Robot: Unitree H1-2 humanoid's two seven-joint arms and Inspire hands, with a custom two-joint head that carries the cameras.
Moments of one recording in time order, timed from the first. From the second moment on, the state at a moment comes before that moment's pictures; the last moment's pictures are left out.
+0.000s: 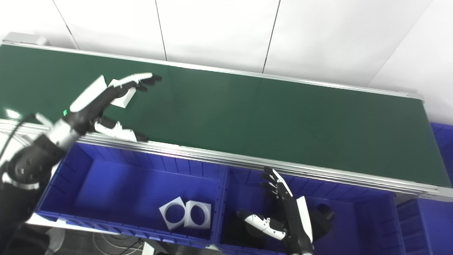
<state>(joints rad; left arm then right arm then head) -0.12 0.53 -0.02 -0.08 0.24 -0.29 -0.28 0.36 -0.09 0.22 -0.10 -0.26 -0.18 0.00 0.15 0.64</state>
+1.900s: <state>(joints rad) -0.58 0.47 -0.36 0.75 0.68 -0.30 -0.11 0.37 -0.08 0.20 -0.08 -0.24 -0.23 -0.01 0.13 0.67</state>
